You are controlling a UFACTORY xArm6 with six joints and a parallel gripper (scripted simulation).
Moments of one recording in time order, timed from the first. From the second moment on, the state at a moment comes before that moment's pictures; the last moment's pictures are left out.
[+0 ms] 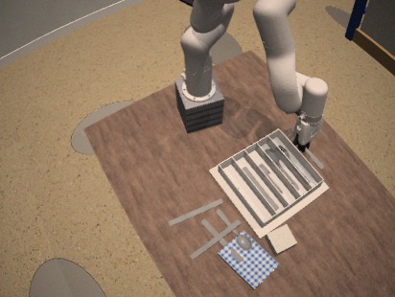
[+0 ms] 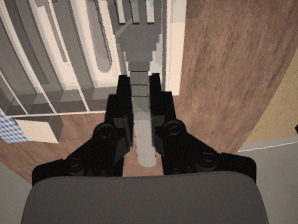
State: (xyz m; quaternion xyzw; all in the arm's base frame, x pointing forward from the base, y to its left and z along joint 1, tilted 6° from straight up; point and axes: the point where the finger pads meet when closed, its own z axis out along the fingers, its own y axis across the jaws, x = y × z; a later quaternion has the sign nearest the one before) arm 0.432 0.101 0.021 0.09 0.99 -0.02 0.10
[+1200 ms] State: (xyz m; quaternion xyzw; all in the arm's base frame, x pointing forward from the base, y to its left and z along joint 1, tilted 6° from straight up) arm 0.433 0.100 0.004 0.09 0.99 -0.02 0.10
